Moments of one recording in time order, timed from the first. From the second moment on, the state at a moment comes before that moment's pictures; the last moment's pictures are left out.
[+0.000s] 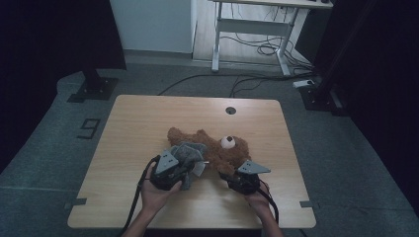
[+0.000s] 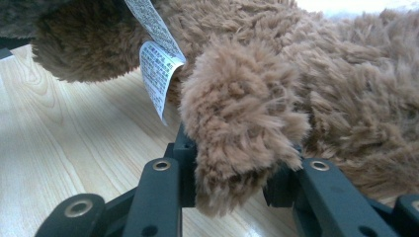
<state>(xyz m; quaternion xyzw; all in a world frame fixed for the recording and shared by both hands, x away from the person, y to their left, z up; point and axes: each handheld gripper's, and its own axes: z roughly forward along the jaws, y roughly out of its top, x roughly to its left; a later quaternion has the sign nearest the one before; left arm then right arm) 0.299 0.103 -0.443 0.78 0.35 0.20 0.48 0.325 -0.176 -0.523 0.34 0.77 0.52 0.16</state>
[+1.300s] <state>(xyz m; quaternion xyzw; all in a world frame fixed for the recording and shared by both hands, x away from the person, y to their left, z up) 0.321 0.177 -0.490 0.75 0.45 0.23 0.43 0.326 -0.178 -0.524 0.34 0.77 0.52 0.15</state>
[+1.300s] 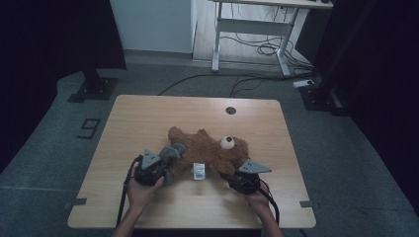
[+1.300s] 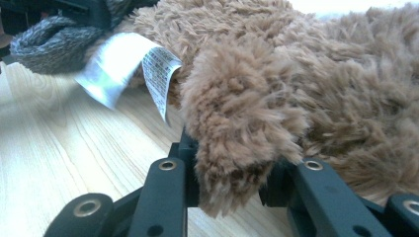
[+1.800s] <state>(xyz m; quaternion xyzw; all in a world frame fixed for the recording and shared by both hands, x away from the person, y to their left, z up) 0.315 0.096 -0.454 0.77 0.36 0.19 0.49 0.327 -0.177 -0.524 0.34 0.76 0.53 0.15</state>
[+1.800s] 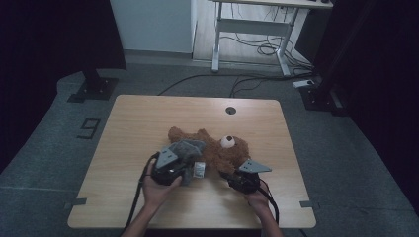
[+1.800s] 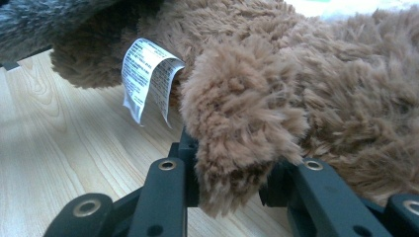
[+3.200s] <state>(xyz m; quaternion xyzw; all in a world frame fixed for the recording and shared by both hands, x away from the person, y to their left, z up) 0.316 0.189 -0.520 0.73 0.47 0.21 0.45 0.326 -0.175 -0.524 0.33 0.77 0.53 0.14</state>
